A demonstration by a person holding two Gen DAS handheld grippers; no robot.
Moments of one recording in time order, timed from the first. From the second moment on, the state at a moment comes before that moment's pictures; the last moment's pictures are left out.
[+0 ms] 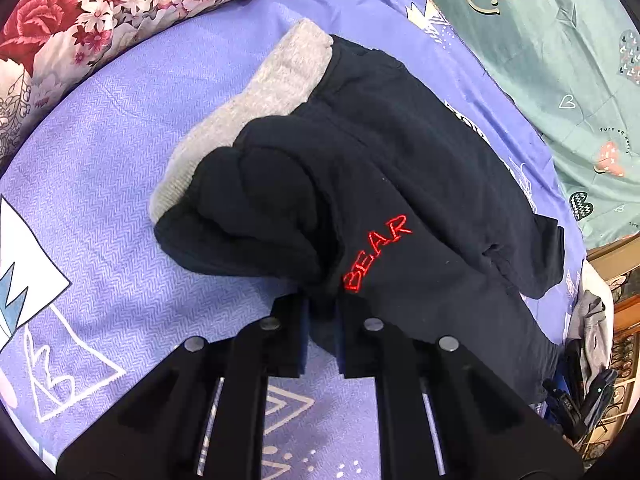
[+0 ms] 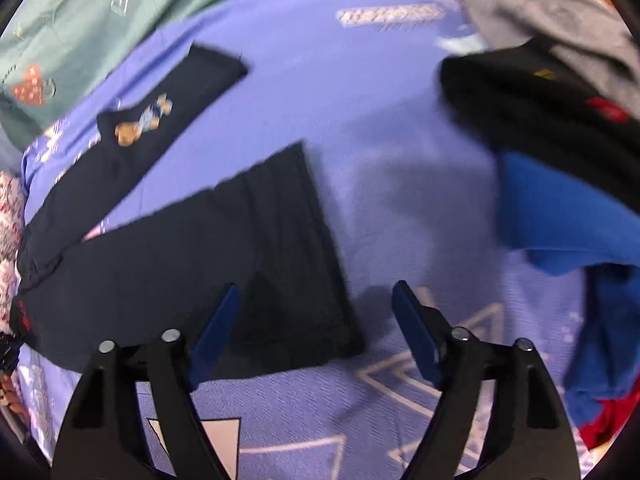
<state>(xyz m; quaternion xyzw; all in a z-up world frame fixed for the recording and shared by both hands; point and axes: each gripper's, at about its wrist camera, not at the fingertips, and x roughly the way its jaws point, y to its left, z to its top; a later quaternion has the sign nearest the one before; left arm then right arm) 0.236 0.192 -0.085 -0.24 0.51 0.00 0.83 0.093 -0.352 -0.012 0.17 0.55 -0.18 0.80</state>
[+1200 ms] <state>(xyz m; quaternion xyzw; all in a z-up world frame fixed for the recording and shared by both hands) 0.129 0.193 -0.018 -0.12 0.40 0.11 0.90 0.084 -0.338 0.075 0.07 0.43 -0.15 0.89</state>
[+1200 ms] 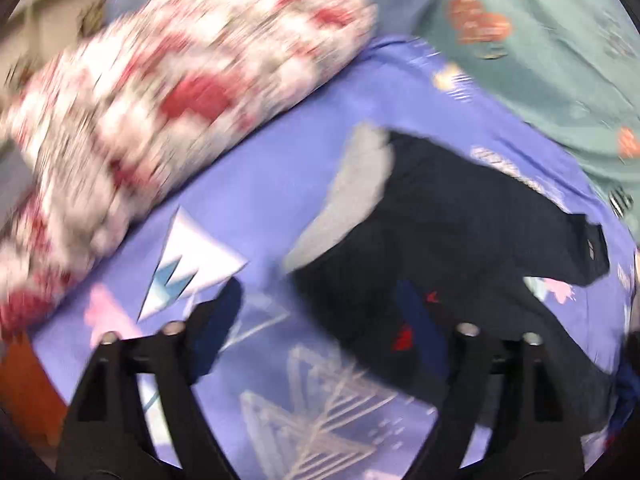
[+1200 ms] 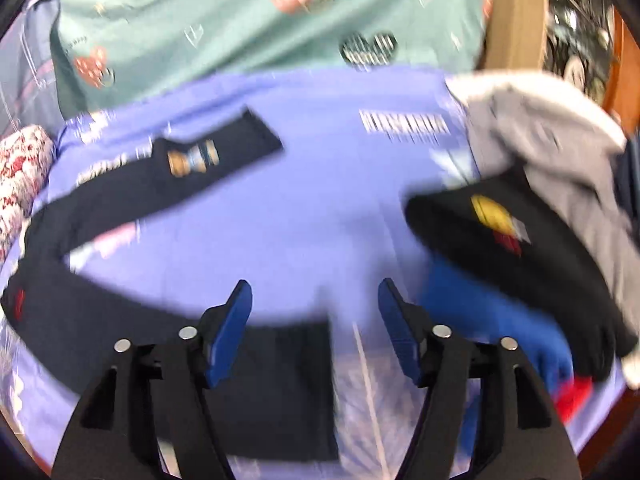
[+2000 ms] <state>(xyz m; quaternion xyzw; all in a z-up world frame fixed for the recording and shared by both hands) 0.188 0.092 -0.096 -0.07 0.47 0.01 0.88 0.271 -0.370 0.020 0.15 0.44 -0.16 0.87</state>
